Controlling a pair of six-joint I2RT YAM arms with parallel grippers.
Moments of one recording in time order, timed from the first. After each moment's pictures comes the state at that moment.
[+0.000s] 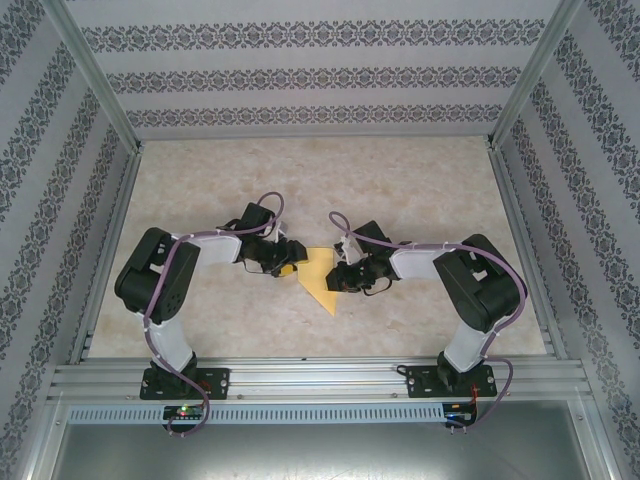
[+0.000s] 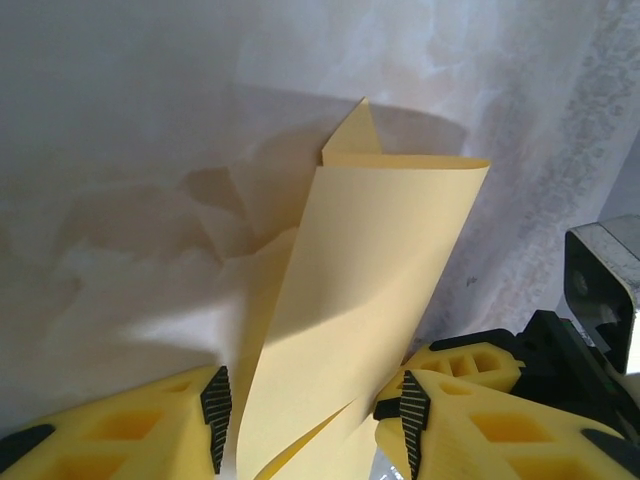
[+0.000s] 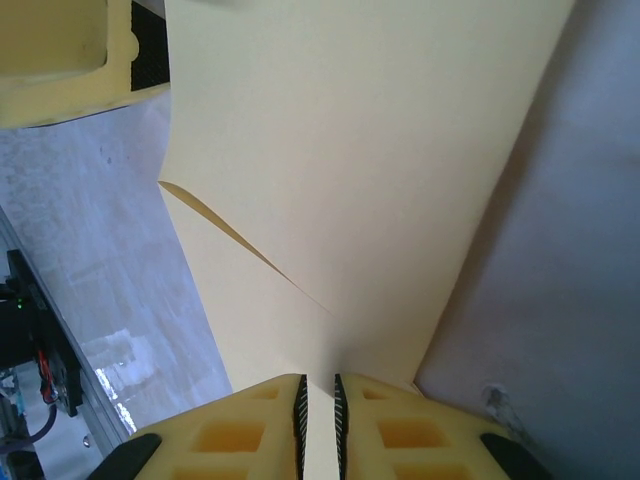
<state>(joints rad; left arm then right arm) -0.39 1.82 0.92 -0.15 0.68 -0.81 0.54 1.75 0.76 -0.12 -0.69 0.50</state>
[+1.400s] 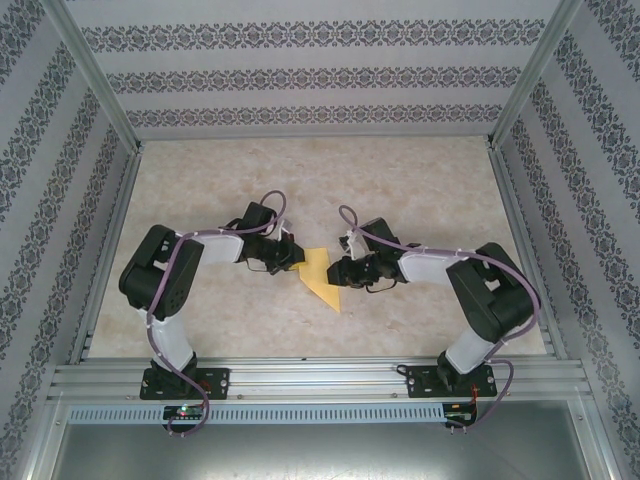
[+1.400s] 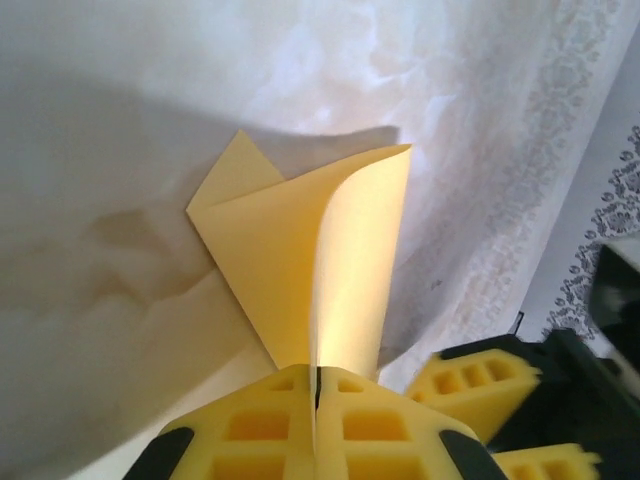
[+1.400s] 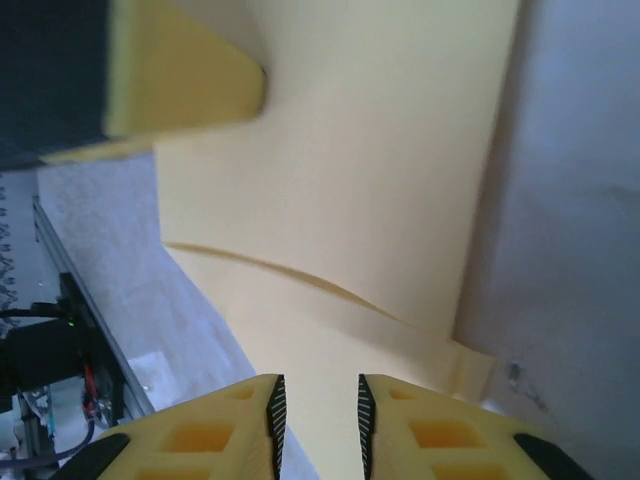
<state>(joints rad) -0.39 1.83 0.91 -0.07 0.71 -0.85 0.52 1.63 0.71 -0.05 -0.70 0.57</state>
